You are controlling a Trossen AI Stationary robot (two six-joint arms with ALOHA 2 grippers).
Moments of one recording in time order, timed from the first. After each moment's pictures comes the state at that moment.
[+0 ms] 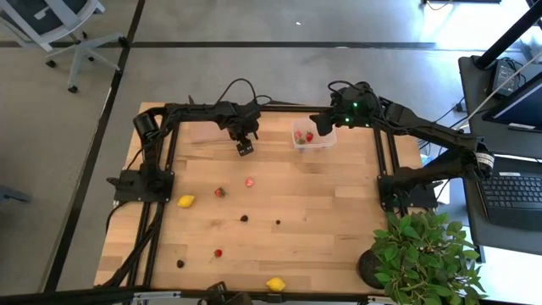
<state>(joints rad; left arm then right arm) 0.57 1.89 1.25 -0.72 -0.01 0.12 -0.46 1.20 1.13 -0.50 0.04 0.52</state>
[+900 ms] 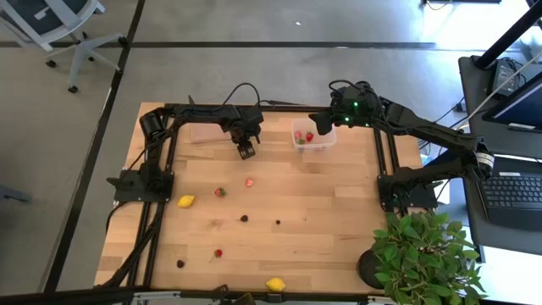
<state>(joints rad) 0.55 1.97 1.25 -0.71 0.01 0.09 -0.46 1.20 1.13 -0.48 0.04 0.52</state>
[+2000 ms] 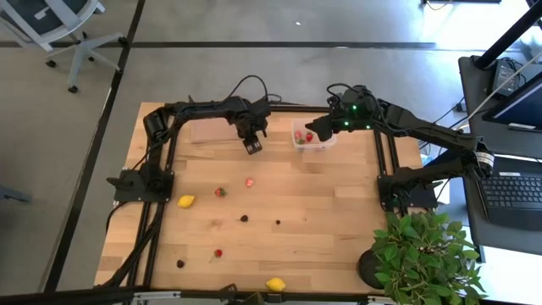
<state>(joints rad) 0.53 1.98 1.47 -0.90 0.05 0.06 -0.43 1.20 1.12 -0.49 -0.12 0.61</state>
